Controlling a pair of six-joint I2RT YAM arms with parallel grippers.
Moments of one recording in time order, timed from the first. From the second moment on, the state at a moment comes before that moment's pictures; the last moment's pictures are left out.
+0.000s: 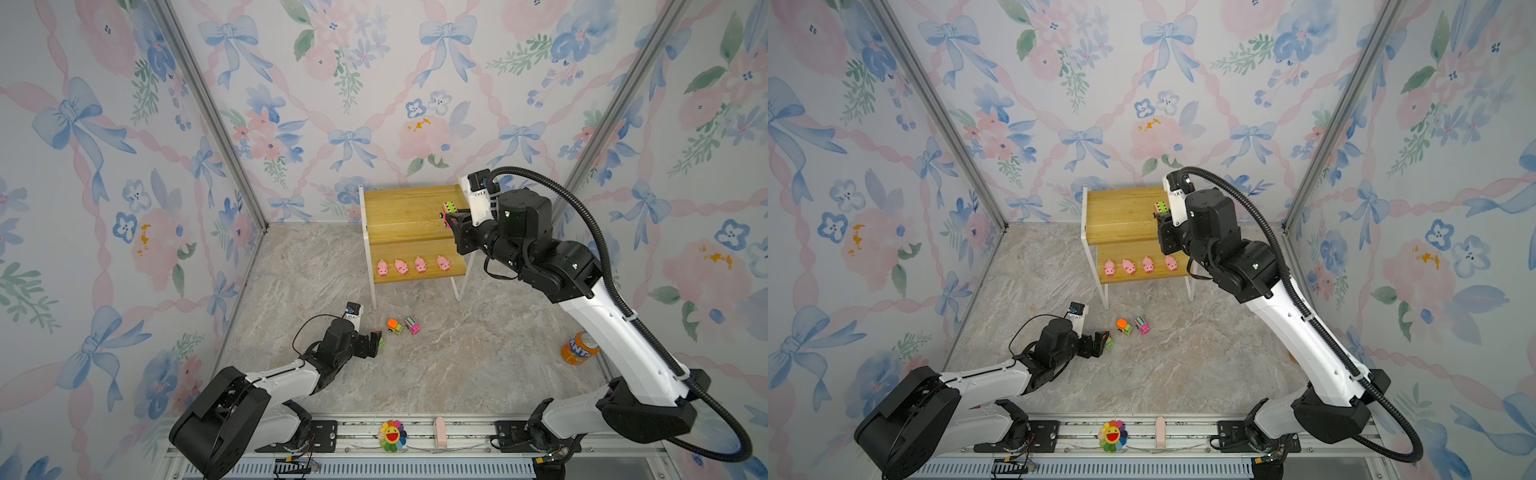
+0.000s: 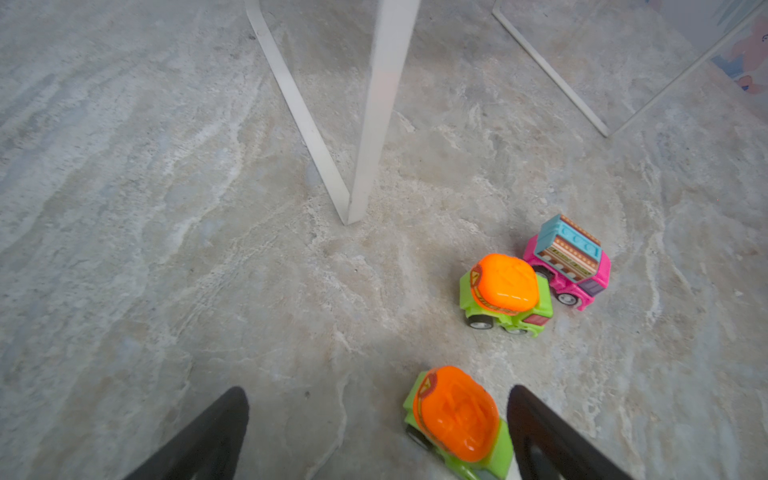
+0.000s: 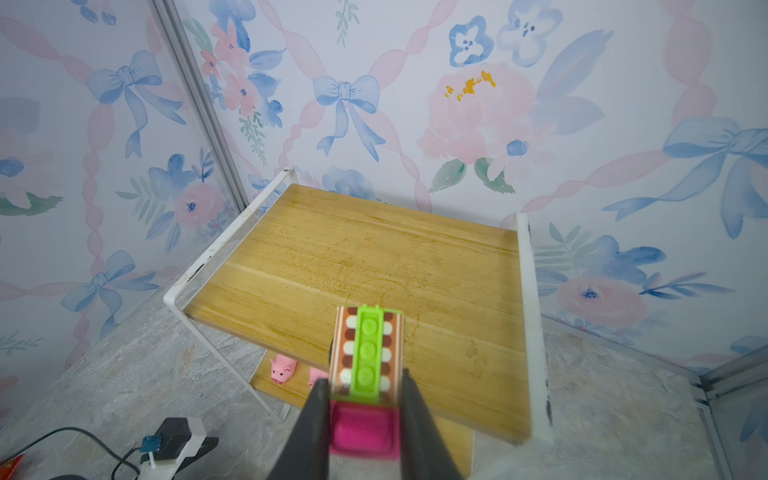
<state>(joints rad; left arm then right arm) -0.56 1.23 0.25 0.37 -0.05 -0.29 0.71 1.46 1.91 -0.77 0.26 0.09</state>
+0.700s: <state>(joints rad) -0.56 1.27 0.27 0.37 -0.05 -0.28 0.54 1.63 2.00 -0.83 0.25 0.16</state>
